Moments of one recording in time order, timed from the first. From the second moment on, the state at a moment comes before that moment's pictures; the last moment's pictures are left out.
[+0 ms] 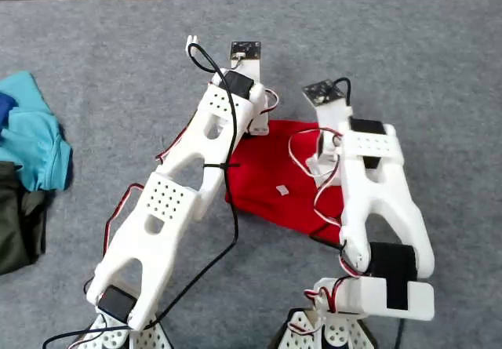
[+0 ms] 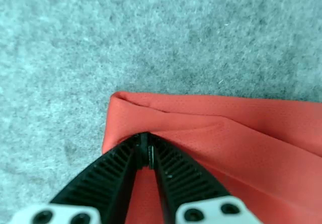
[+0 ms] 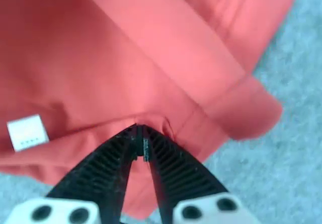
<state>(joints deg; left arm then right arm) 22.5 67.6 -71.5 88.5 16.0 2.4 -3.4 34.5 63.4 15.2</state>
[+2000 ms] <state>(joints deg) 22.5 67.6 -71.5 88.5 16.0 2.6 -8.7 45.9 80.6 19.6</state>
